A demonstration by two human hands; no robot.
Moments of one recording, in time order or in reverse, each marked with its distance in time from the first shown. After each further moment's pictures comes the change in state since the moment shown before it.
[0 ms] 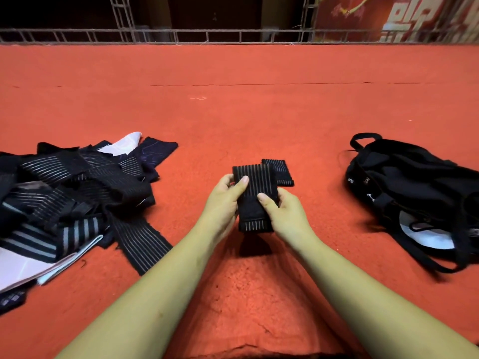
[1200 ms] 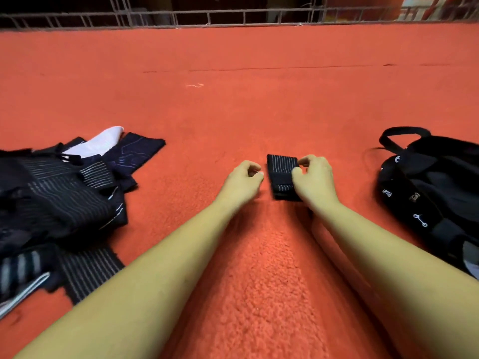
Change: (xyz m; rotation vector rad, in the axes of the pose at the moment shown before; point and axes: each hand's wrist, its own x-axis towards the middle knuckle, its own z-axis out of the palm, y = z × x) left_hand 0.147 -0.037 0.015 0.788 0.015 0.019; right_hand 0.167 0.072 -0.032 -0.615 0.234 0.082
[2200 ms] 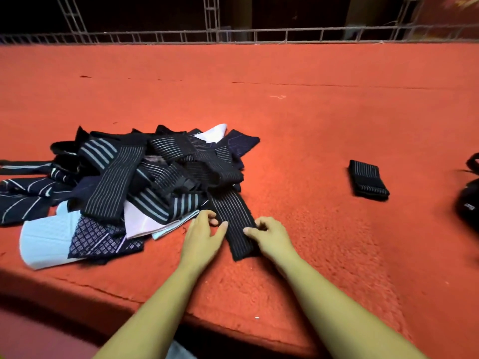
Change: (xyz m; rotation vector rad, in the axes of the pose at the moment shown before) left_hand -0.237 -0.162 -0.199 0.328 0.484 -0.056; right_hand -0.259 -0.154 0.089 0.335 -0.621 -0.068
